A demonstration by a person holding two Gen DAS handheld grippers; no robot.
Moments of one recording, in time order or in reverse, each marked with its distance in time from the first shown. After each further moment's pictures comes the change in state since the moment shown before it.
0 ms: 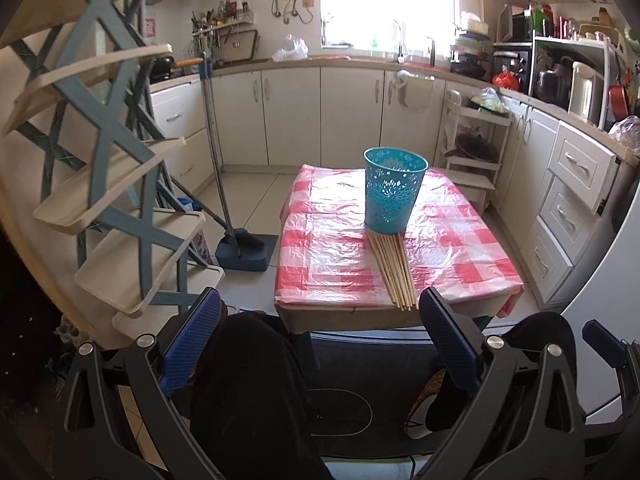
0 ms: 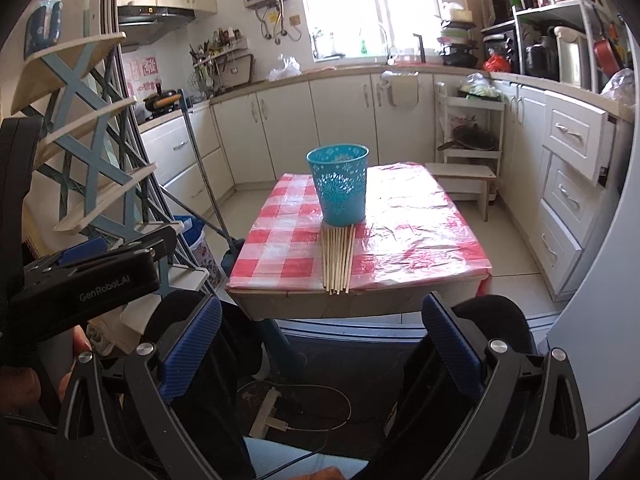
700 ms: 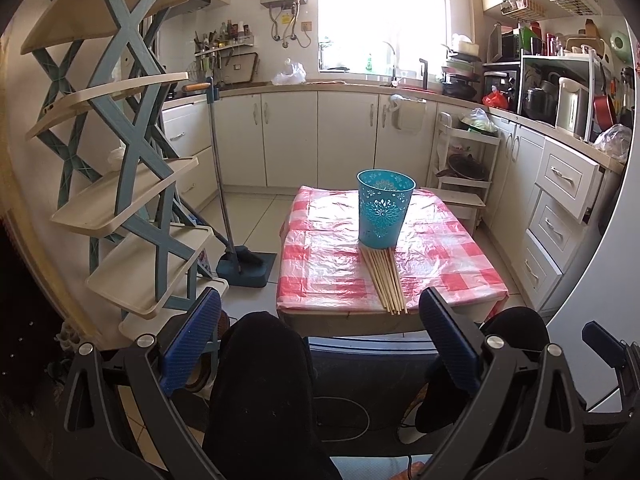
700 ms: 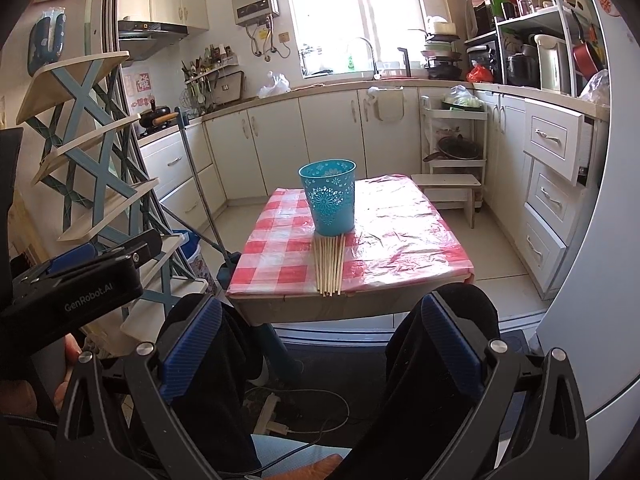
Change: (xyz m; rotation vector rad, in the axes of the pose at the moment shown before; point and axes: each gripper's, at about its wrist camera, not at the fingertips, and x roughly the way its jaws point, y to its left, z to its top) left arm -0.064 0.009 -0.019 -0.006 -0.101 -0.020; right arm -0.060 0.006 -0.019 0.026 -0.068 -0.038
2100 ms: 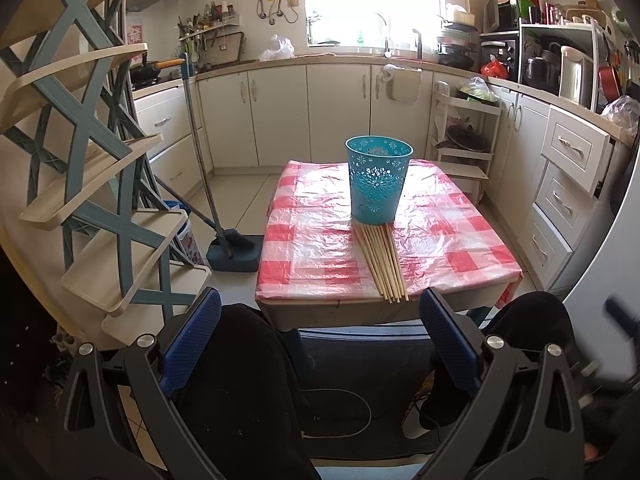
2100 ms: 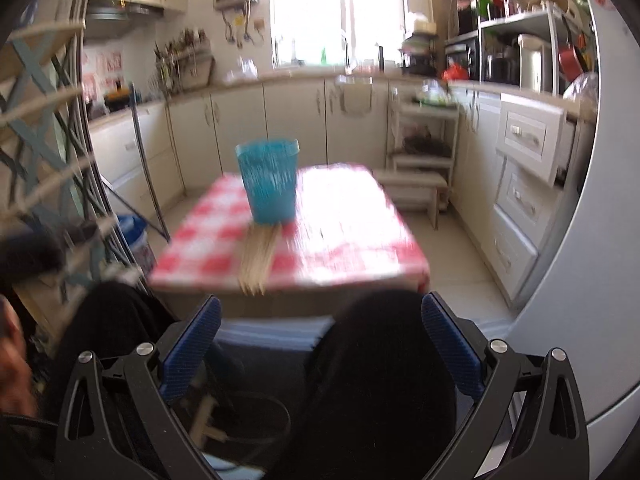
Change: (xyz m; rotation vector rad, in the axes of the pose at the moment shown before) left arm 0.071 -0.030 -0.009 0.041 0.080 0.000; right arm 0.052 -0.058 0.003 -0.041 -0.024 -0.132
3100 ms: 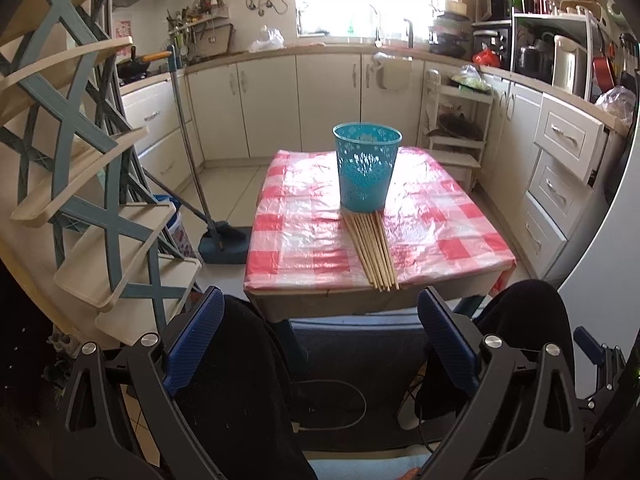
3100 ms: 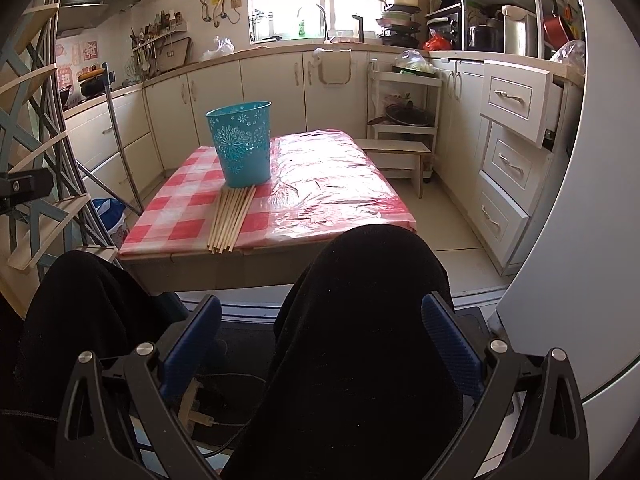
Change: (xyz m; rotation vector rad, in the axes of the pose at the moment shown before) left arm 0.006 -0.011 -0.005 0.017 0.032 -0.025; right arm 0.042 -0.020 -0.060 0.023 0.114 -0.072
